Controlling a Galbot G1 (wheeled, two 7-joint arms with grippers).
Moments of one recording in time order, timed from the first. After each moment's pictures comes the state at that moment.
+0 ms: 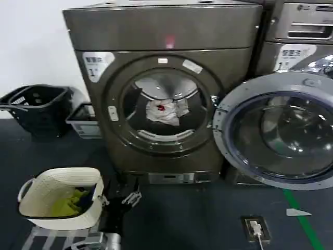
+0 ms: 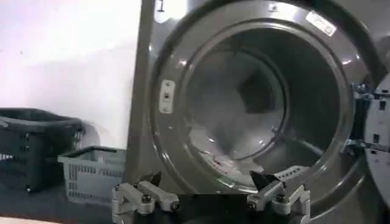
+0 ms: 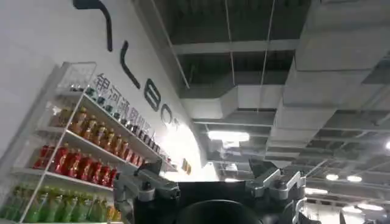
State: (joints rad) left arm 1.51 -1.43 -0.32 -2.18 -0.12 0.13 -0.22; right arm -1.90 0.97 2.59 1.79 0.68 -0.34 -0.03
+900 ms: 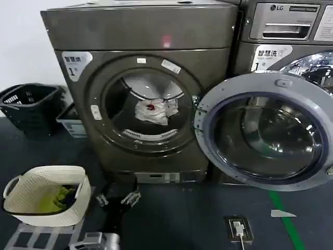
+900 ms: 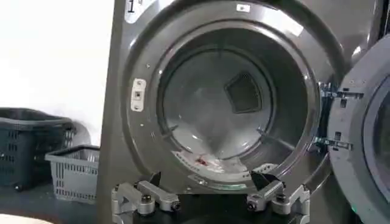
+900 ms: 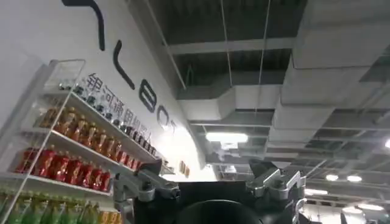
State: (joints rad) left arm 1.51 -1.43 -0.32 -2.18 -0.11 0.12 -0.23; right arm -1.89 0.99 2.59 1.78 0.70 -0.30 -0.03
